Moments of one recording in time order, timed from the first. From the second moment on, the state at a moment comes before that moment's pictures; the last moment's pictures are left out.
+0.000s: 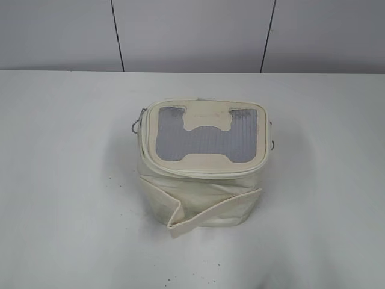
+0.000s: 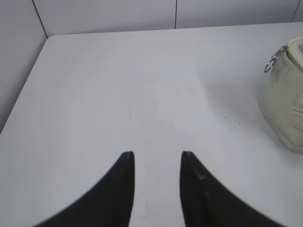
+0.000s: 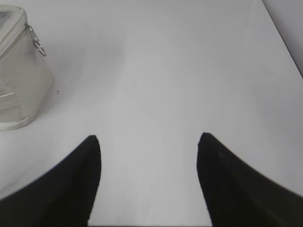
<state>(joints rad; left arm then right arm) -0.04 -0.01 -0.54 -0.05 1.05 0.06 0.02 -0.01 -0.50 0.02 1.05 -0.03</state>
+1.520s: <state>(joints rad) -0.04 -0.01 -0.54 -0.05 1.05 0.06 0.02 -0.01 -0.50 0.02 1.05 -0.03</state>
